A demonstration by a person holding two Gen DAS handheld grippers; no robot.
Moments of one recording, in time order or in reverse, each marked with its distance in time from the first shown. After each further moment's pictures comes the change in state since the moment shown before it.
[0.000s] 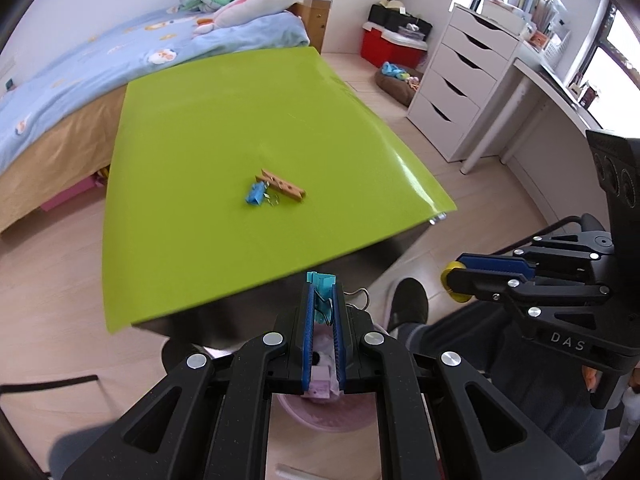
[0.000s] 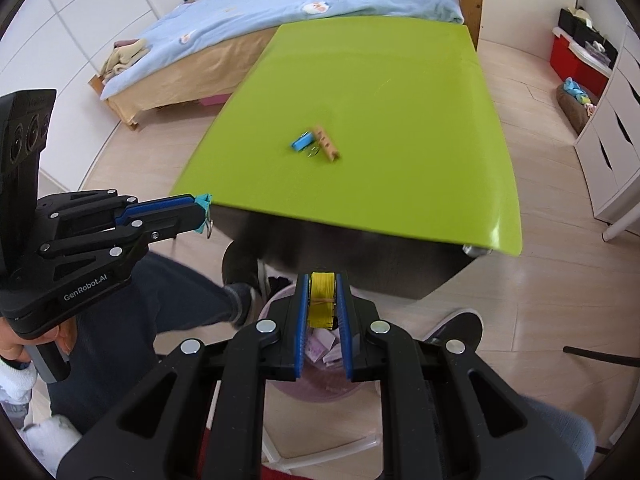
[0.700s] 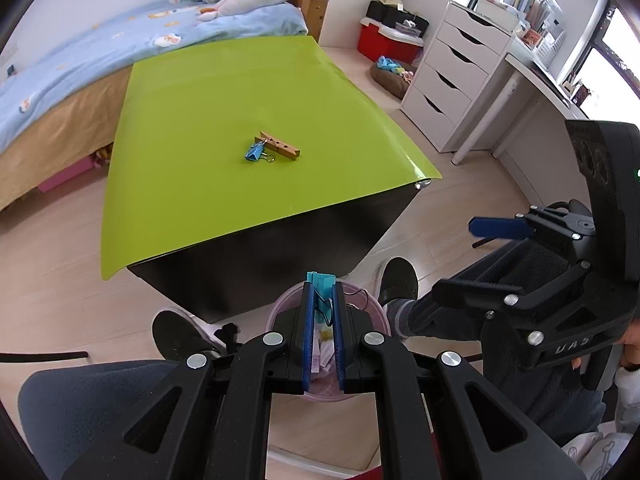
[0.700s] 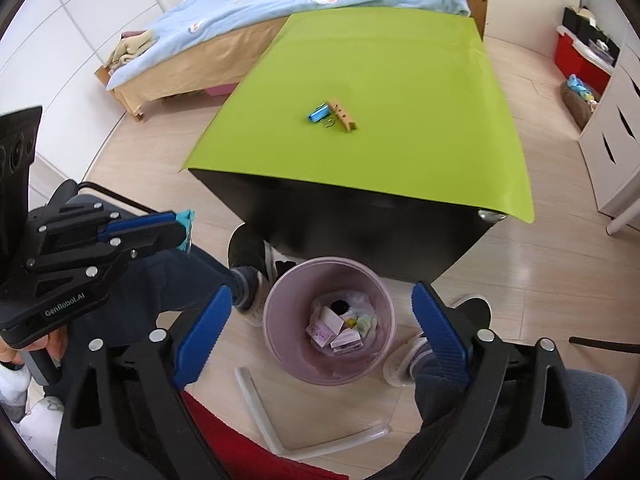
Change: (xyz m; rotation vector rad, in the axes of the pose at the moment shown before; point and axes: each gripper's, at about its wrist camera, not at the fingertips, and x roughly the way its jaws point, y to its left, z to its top) left arm -0.014 -0.005 -0.041 -0.016 0.017 -0.028; right arm 0.000 0.011 -0.028 -0.009 0.006 -0.006
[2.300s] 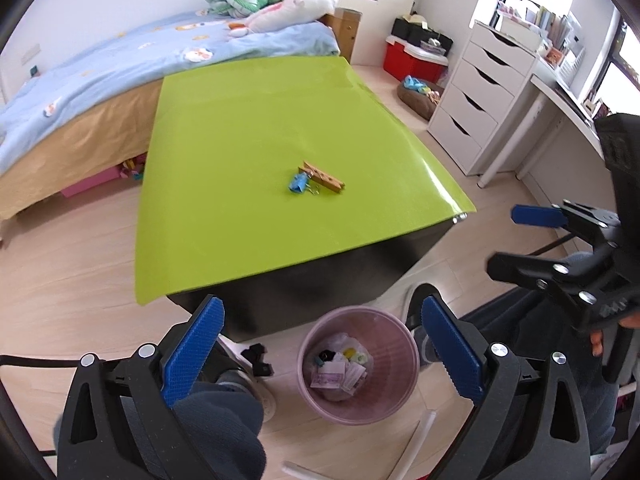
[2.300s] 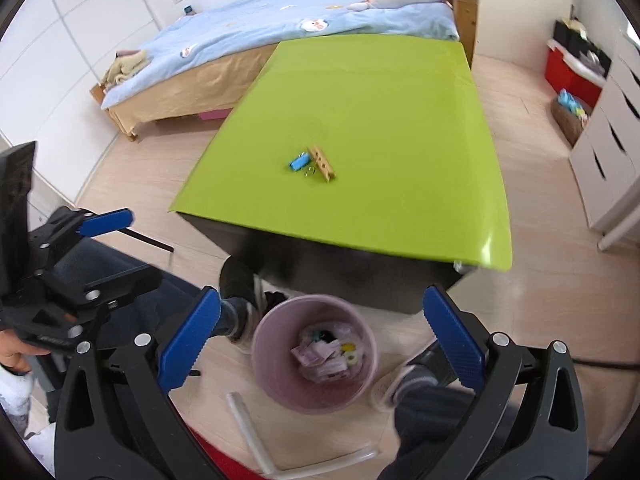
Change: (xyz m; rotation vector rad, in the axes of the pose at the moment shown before) left arm -0.008 0.029 0.023 -0.040 -0.072 0.089; right arm -0.005 -0.012 0.039 -0.014 -0.067 -0.024
